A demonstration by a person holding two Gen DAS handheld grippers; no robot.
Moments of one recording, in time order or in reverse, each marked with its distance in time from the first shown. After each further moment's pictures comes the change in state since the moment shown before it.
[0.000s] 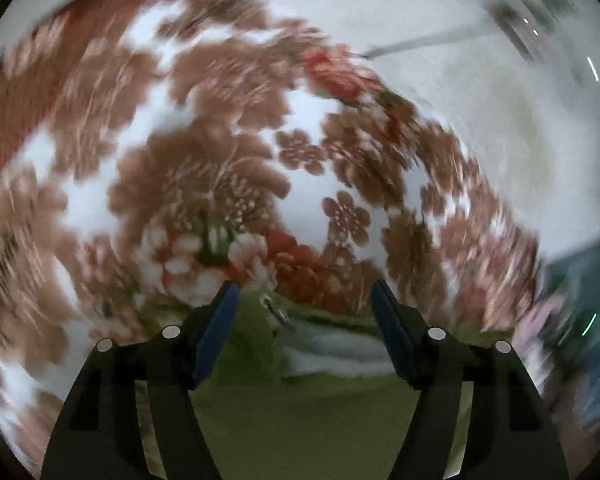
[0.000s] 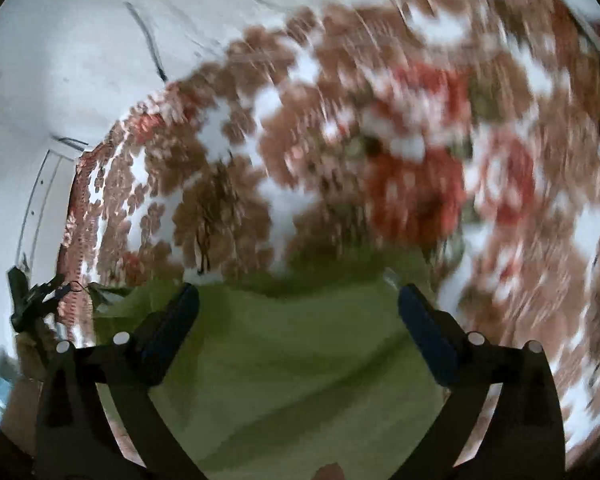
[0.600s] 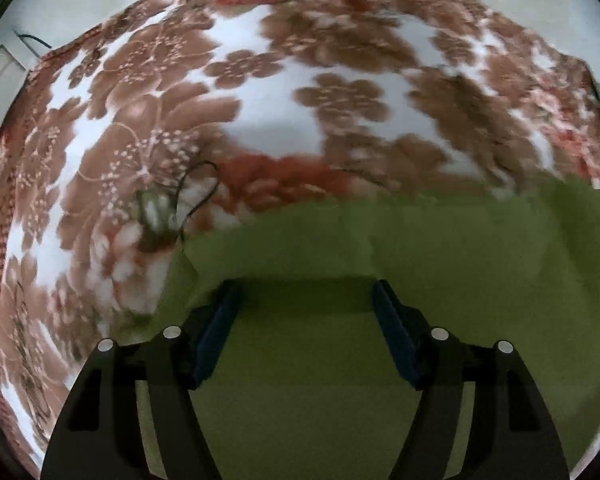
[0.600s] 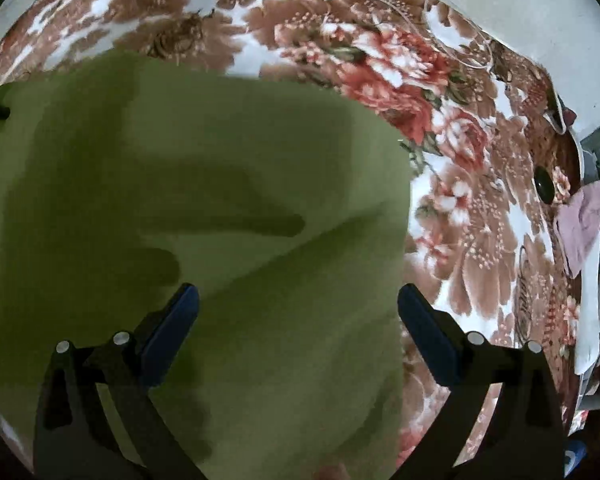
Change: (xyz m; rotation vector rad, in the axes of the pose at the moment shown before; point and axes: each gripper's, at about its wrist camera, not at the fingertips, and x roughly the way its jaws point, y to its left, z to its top) left arm 0.130 -0.025 -0.046 0.396 0.150 0.308; right arm 0.084 0.033 -0.159 -0.358 0.085 -0.492
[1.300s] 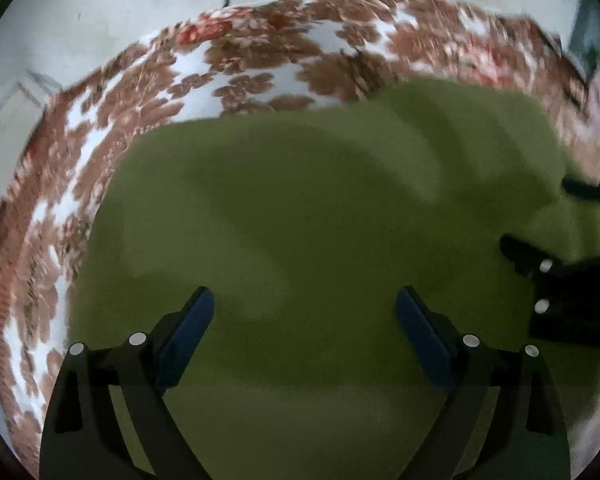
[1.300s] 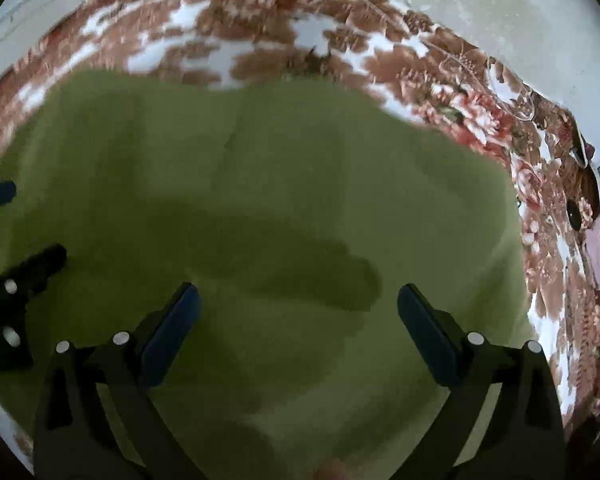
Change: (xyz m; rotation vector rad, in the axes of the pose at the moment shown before) left arm -0.062 -0.137 -0.133 0.127 -0.143 0.089; right arm -0.027 0.164 0.002 -0.026 -0.145 0.042
